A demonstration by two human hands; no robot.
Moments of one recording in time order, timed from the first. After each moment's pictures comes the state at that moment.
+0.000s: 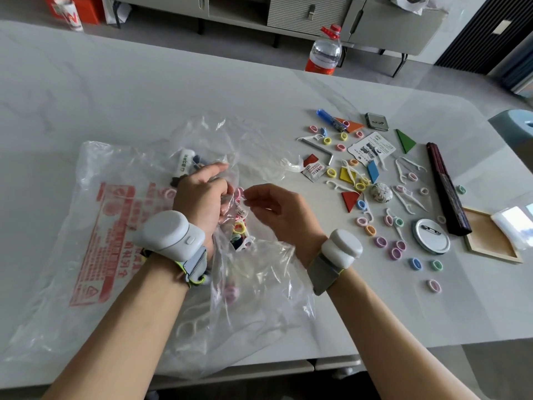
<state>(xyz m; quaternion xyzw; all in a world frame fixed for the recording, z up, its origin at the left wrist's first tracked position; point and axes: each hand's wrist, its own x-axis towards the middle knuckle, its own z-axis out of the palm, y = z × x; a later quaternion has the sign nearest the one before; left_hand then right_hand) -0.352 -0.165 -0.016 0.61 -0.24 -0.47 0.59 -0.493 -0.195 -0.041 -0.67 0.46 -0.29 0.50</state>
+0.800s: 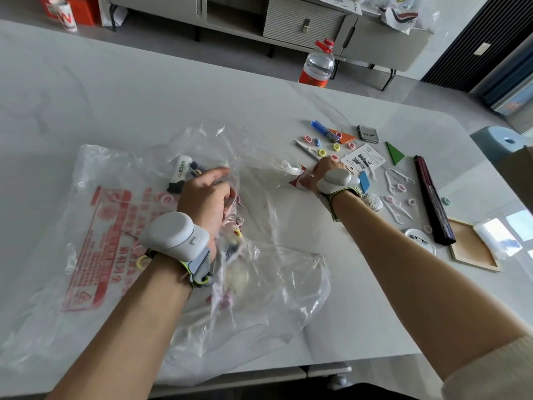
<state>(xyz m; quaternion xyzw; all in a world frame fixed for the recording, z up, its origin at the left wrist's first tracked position) -0.358 -0.171 -0.013 0.61 -0.23 -0.47 0.60 -0.544 -0.326 -0.035 -0.68 0.72 -0.01 0.13</state>
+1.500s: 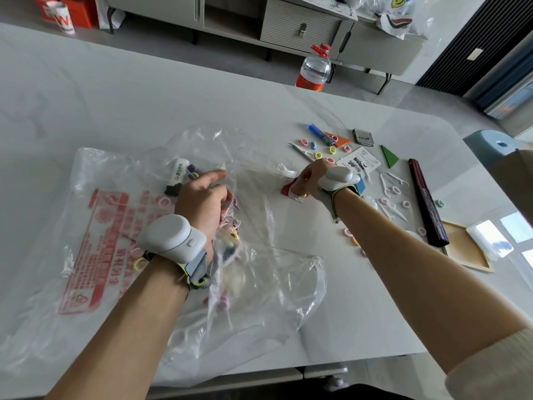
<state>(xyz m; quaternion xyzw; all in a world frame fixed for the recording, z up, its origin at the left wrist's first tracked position) -0.358 -0.169 -0.007 0.62 -0.23 -0.47 0.58 -0.549 -0.329 -0.039 -0.71 0.68 -0.02 0.18</state>
